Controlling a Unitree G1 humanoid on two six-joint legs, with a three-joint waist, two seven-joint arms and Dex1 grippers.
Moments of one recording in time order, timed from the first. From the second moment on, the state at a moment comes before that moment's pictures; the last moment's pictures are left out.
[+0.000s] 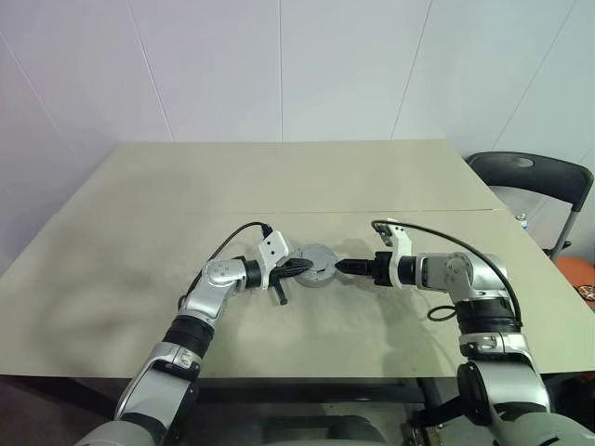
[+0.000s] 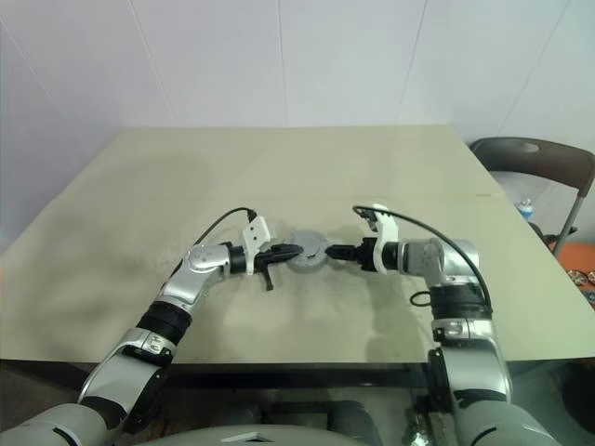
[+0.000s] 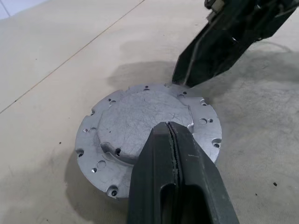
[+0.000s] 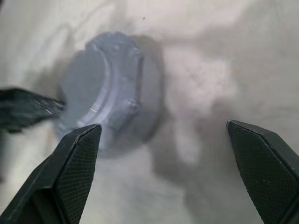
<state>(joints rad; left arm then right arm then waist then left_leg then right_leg) -0.54 0.22 -0.21 0.57 -0.06 -0.07 -0.95 -0.64 -0.32 -0.18 0.34 0.42 1.31 0.59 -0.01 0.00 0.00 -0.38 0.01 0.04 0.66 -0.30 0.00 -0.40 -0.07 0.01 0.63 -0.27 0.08</state>
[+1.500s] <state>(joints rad) -0.51 0.33 -0.02 0.47 -0.24 0.00 -0.96 -0.76 -0.01 -0.44 0.59 0.53 1.22 0.36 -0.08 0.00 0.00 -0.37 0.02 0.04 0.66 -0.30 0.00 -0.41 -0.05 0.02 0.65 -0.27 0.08</state>
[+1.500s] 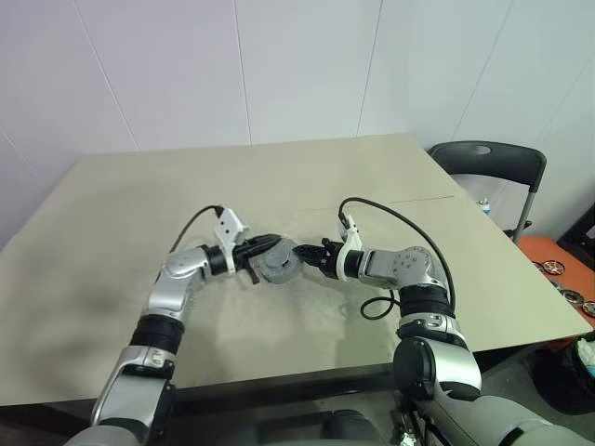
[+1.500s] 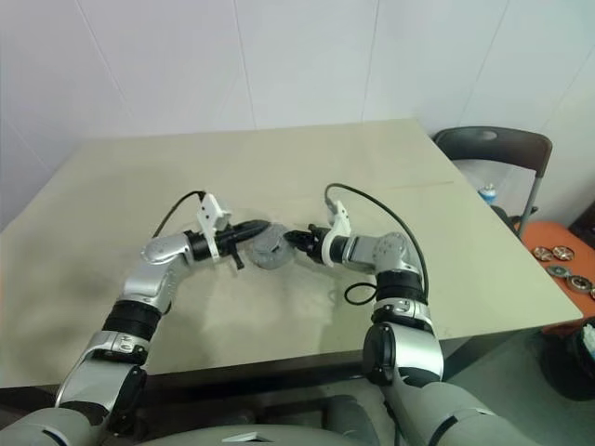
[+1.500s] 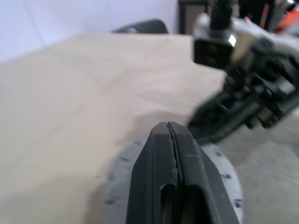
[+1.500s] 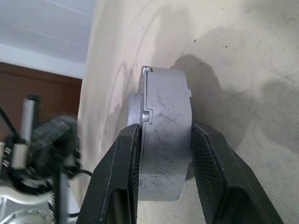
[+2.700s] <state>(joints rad) -0.44 0.21 0.23 0.43 -0.50 0.29 -0.70 -0.74 0.08 -0.67 0.63 0.81 0.97 0.30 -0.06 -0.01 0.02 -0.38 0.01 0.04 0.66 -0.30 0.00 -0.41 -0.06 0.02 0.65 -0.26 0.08</state>
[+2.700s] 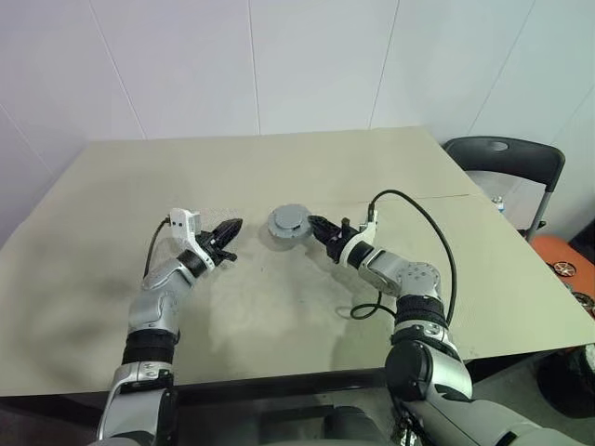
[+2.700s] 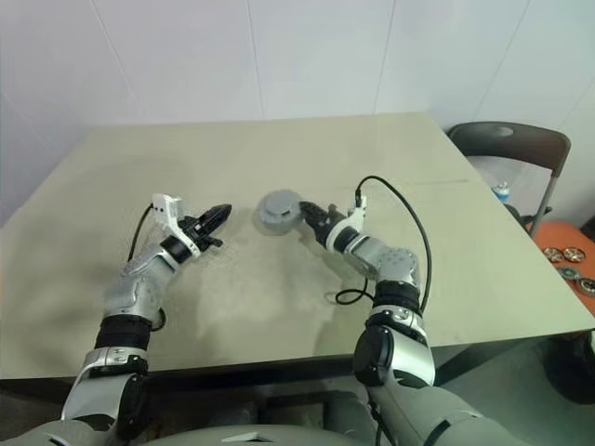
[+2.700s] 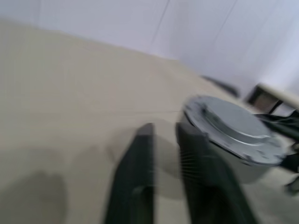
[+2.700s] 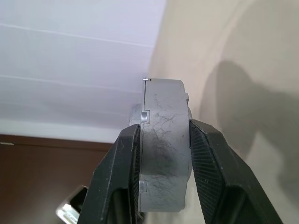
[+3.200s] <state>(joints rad) -0.44 0.04 0.37 0.34 -0.82 0.69 -0.56 -0.72 0.10 -0.64 0.62 0.87 0.96 0.30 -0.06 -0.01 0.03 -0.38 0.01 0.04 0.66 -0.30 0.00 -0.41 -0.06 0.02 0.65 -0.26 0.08</state>
